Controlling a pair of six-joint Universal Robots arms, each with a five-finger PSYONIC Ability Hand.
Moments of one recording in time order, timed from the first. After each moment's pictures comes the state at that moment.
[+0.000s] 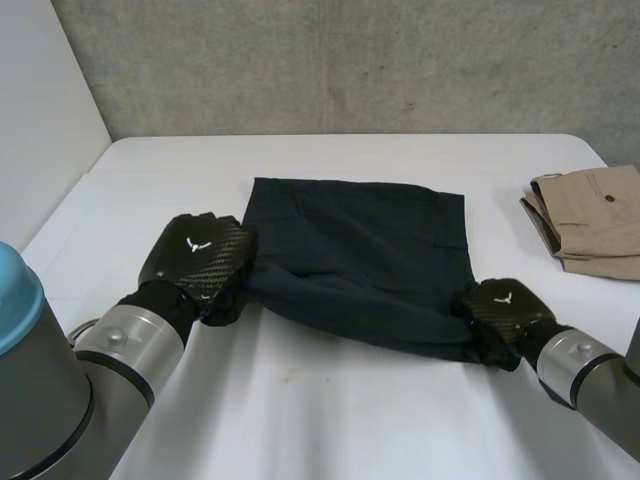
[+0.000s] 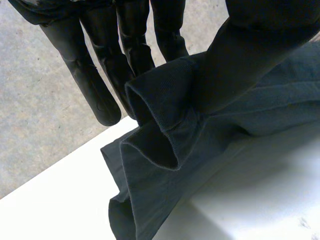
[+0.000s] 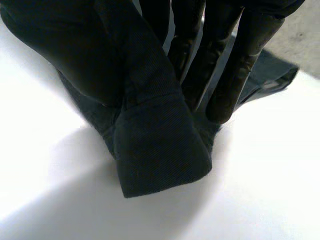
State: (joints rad) left arm 4.10 -1.63 -1.81 3.26 -1.65 3.35; right arm 1.70 -1.24 1.95 -0.21 1.13 2.70; left_hand 1.13 1.19 1.19 1.20 0.98; right_hand 0.90 1.17 1.16 1.19 0.97
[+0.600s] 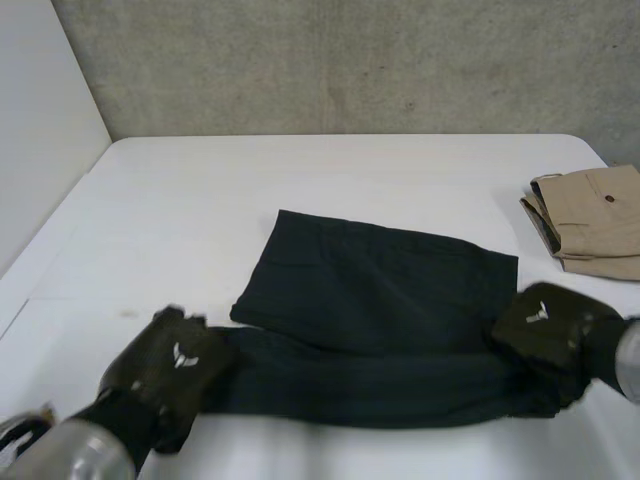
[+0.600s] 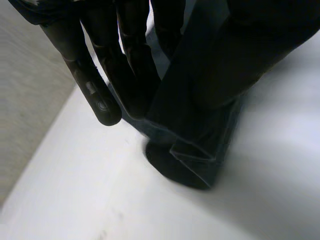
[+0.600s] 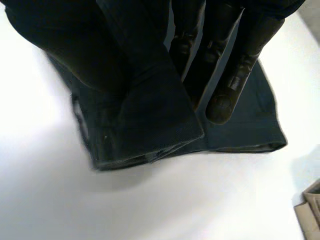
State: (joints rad) left arm 4.08 -1.44 -2.00 3.00 -1.64 3.79; right arm 1.69 -1.56 1.77 0.61 1.18 2.14; left_hand 1.13 1.20 1.19 1.20 0.98; right_hand 0.94 1.17 1.17 1.19 0.99
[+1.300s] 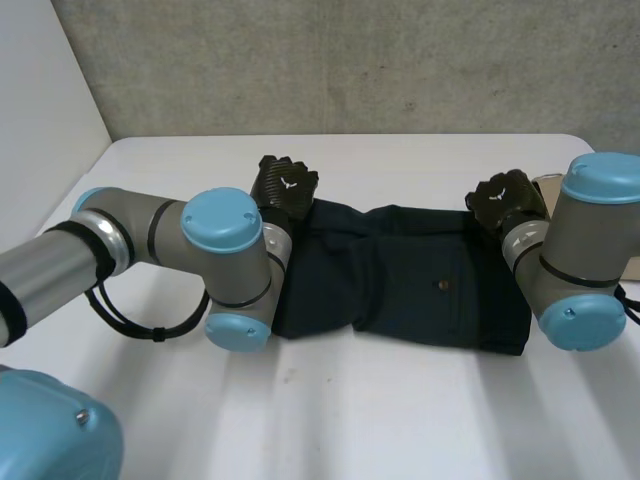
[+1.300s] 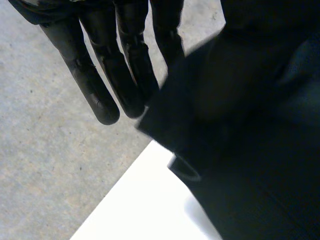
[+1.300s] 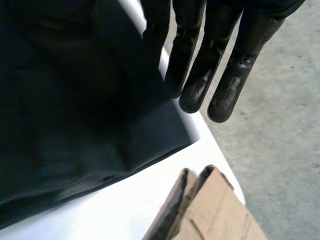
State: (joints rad) left arm 4.06 -2.52 -0.90 3.44 -1.74 3.66; right arm 1.89 -0.92 1.29 -0.17 1.59 2.38; left_hand 0.96 1.01 1.00 1.01 0.83; right_hand 0.79 0.94 0.94 0.97 0.80
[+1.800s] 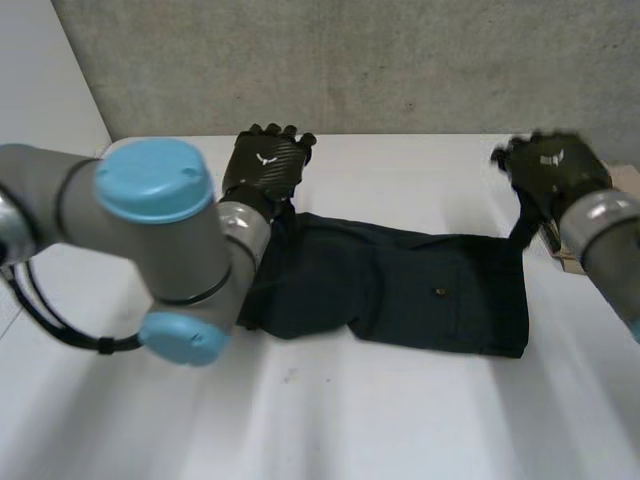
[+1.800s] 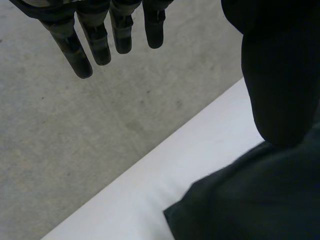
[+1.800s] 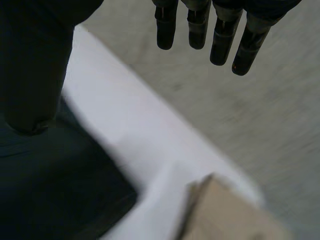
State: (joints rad) left arm 4.06 -2.12 -1.23 3.33 -1.69 3.42; right arm 1.83 -1.33 1.50 0.07 1.49 2.73; left_hand 0.19 0.20 0.21 0.20 0.05; right_hand 0.20 0.22 0.22 0.23 0.06
